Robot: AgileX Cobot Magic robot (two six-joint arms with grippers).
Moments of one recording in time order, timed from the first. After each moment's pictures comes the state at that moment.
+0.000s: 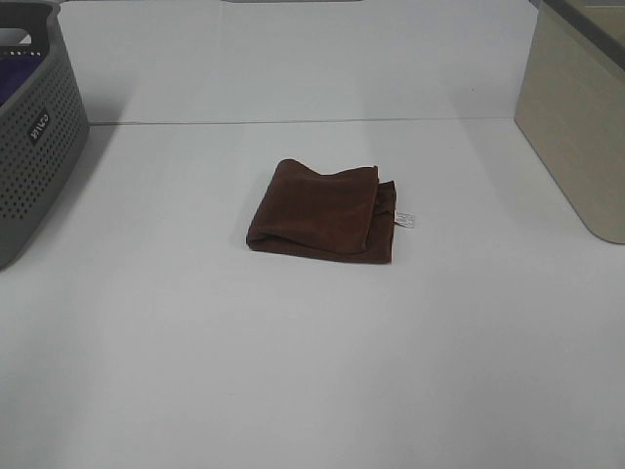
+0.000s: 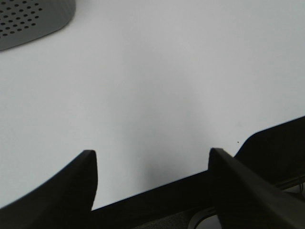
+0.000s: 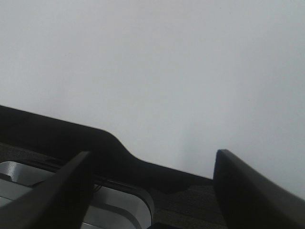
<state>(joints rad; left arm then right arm) -0.25 0.41 -0.51 -0.01 1.06 0.02 0.12 0.51 -0.51 0.12 1.07 -0.13</state>
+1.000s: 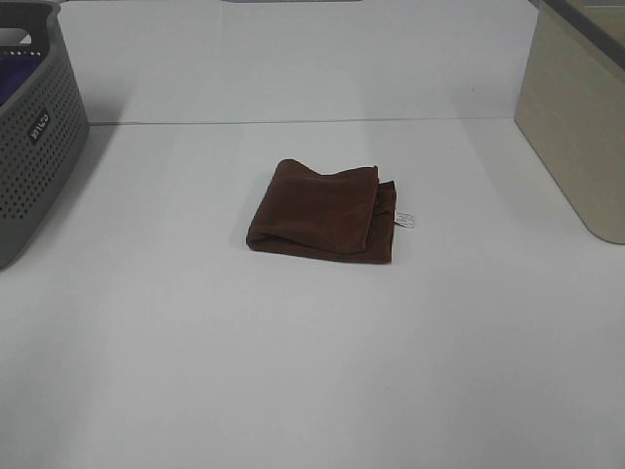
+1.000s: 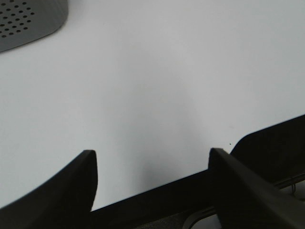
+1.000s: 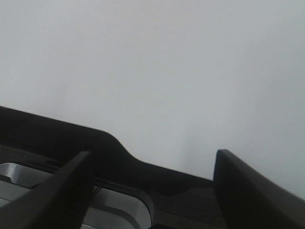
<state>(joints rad) -0.25 0.41 -0.51 -0.04 1.05 0.02 0.12 0.50 -0.51 0.12 1.07 -0.13</state>
